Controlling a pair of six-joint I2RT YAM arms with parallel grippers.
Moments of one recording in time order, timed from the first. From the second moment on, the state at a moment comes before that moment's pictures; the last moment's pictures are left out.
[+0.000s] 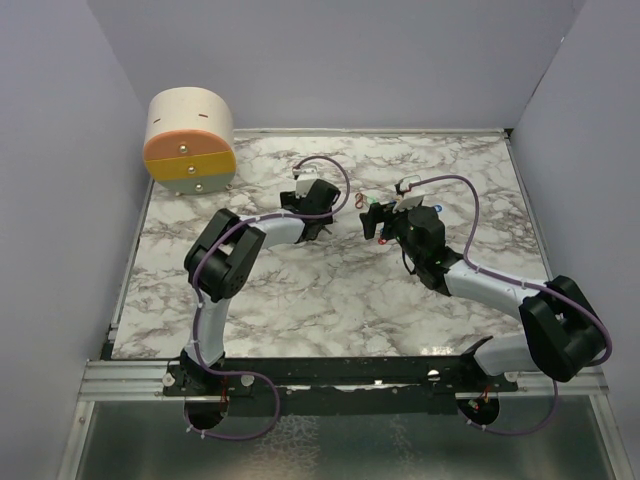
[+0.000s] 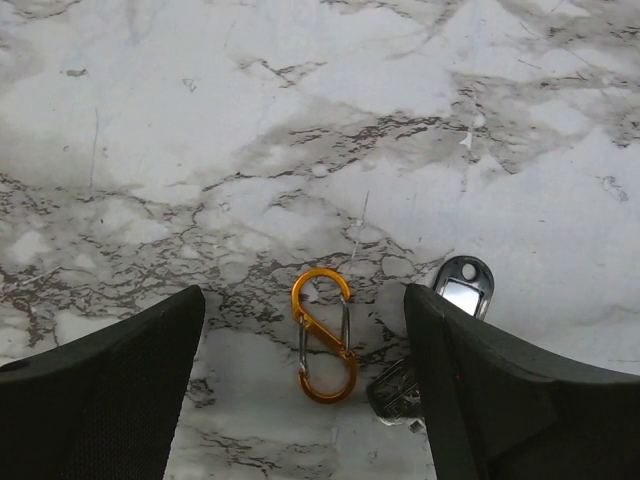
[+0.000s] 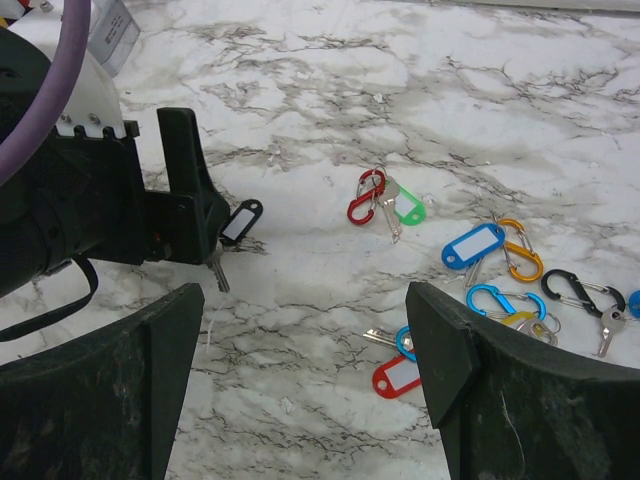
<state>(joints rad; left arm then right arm) -0.62 2.04 1.26 -0.04 -0.58 -0.56 0.58 1.37 0.62 0.54 0.20 0.18</state>
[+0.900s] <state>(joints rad) -0.66 2.05 1.25 0.02 -0.53 -0.51 0.58 1.38 0.62 0.54 0.20 0.18</state>
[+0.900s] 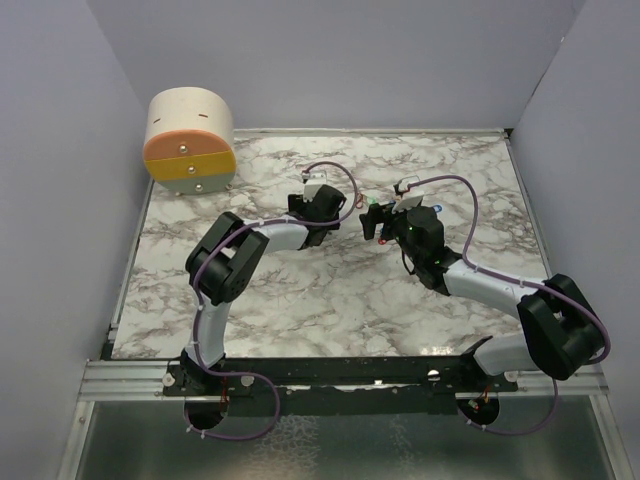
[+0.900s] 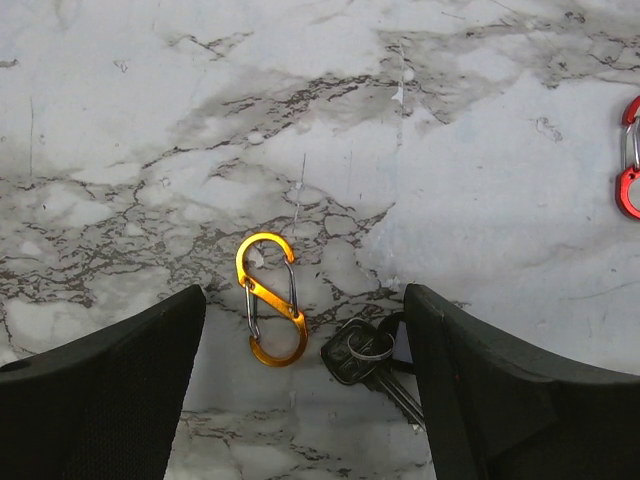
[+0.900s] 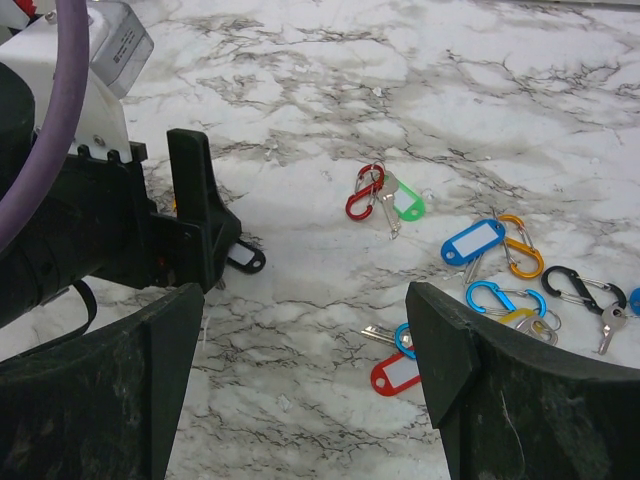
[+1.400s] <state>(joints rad) -0.67 1.98 1.17 0.00 -0.53 -0.53 0.58 1.38 0.62 0.54 0.20 0.18</state>
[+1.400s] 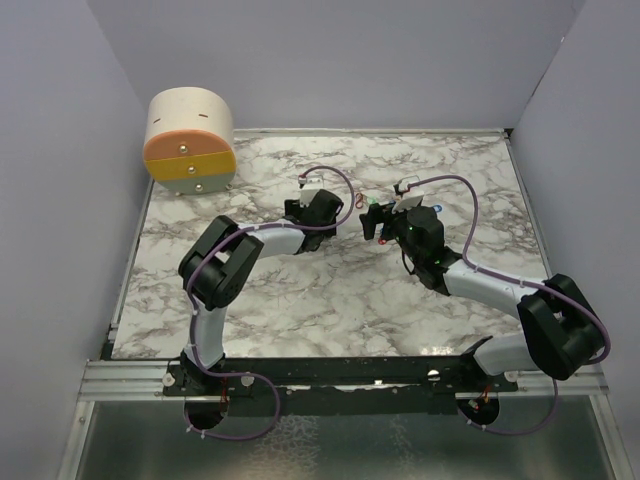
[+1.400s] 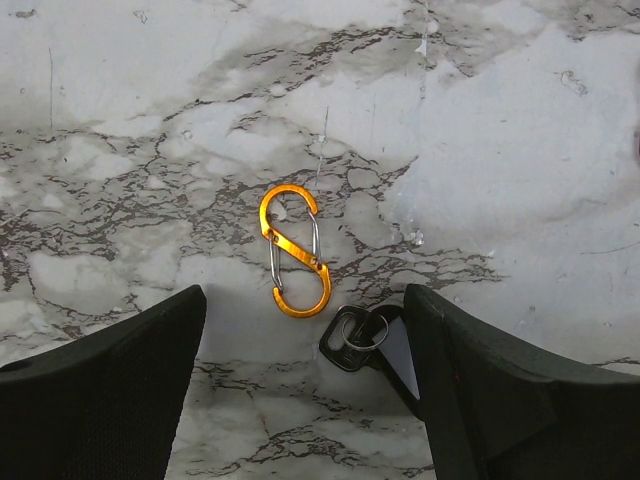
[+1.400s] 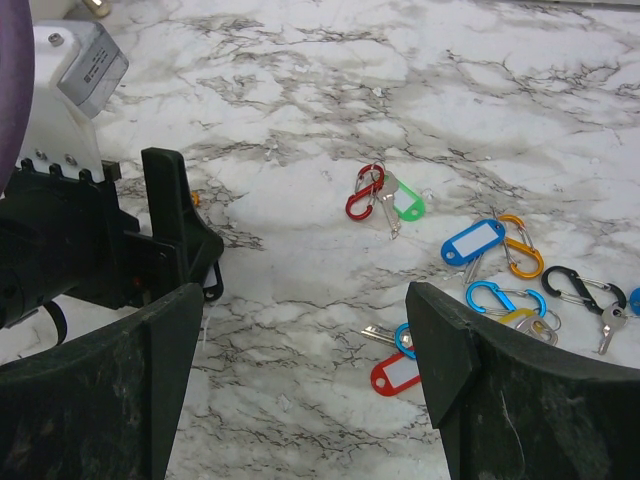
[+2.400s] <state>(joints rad) -0.61 1.99 1.21 -0.06 -0.53 -0.52 0.58 1.38 0.62 0.54 0.20 0.17</state>
